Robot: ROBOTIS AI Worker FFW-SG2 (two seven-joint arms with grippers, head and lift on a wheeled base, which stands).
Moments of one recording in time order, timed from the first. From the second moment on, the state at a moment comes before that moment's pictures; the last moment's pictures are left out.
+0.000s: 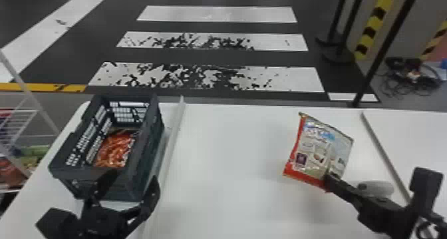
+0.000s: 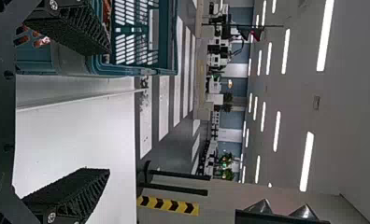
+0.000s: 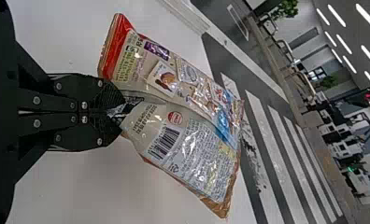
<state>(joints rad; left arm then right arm) 0.58 0.25 0.02 -1.84 0.26 -0.22 -0.15 0.29 -0.11 -0.29 -1.82 -0.34 0.66 0.57</state>
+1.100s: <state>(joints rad) 0.59 0.25 0.02 -1.84 0.26 -0.22 -0.15 0.21 -0.17 -0.68 -1.69 -0.39 0.60 0.26</state>
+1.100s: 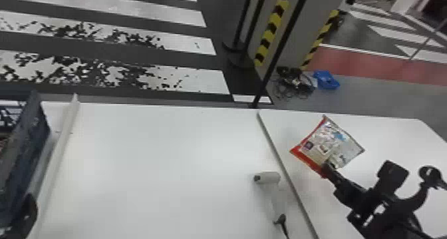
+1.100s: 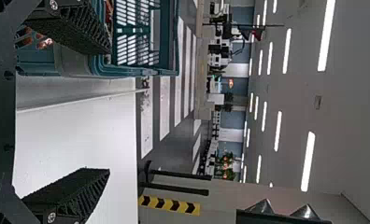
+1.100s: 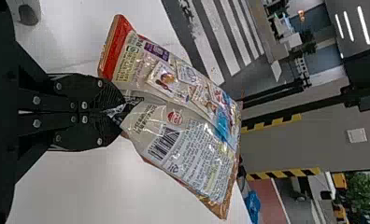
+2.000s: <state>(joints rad) 0.59 0.25 0.03 -1.84 0.27 -0.23 -0.15 0.17 -0.22 -0.67 -1.45 -0.37 0.46 0.11</state>
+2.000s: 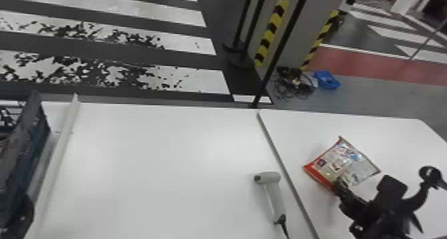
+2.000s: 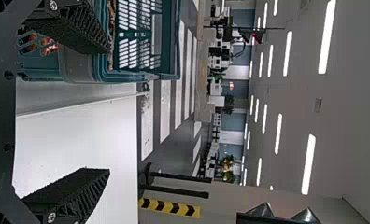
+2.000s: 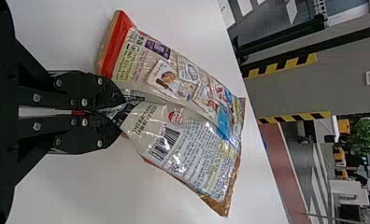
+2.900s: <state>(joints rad) 0.60 0.24 0.04 -1.85 0.27 -0.23 -0.17 0.30 -0.12 -0.63 -1.67 -0.47 0.02 0.07</state>
